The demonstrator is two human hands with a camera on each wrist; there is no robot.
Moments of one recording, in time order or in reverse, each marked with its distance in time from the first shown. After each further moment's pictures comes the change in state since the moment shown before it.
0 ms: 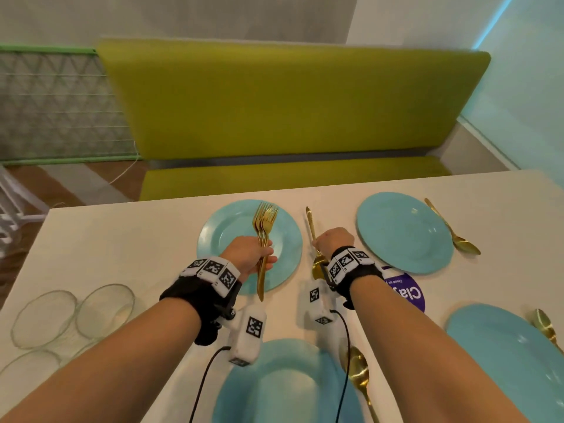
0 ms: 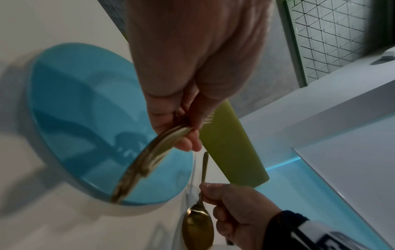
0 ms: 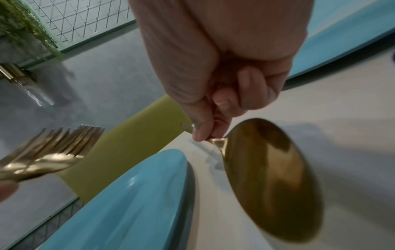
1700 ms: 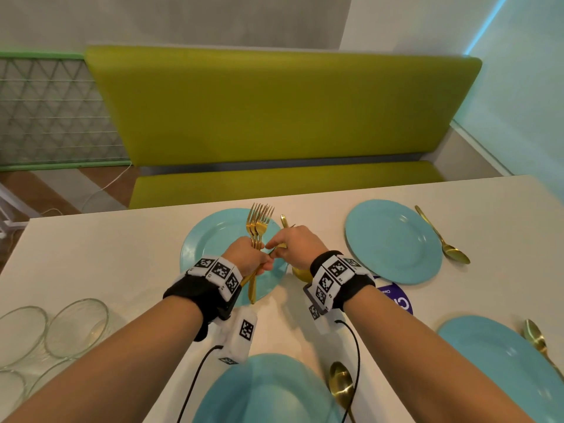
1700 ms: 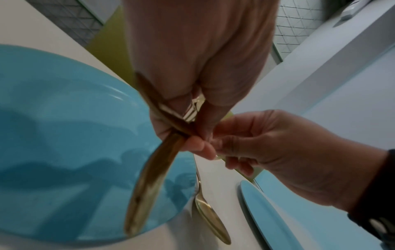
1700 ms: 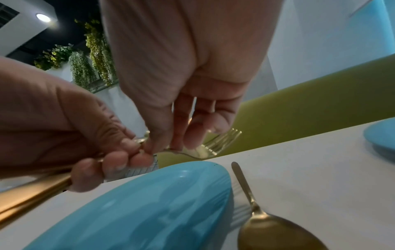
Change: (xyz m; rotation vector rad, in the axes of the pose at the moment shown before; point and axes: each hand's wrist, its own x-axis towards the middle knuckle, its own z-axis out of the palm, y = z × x) left_hand 0.019 0.012 0.026 0.278 0.026 0.058; right_hand -0.021 -0.024 -0.018 -0.200 -0.127 -0.748
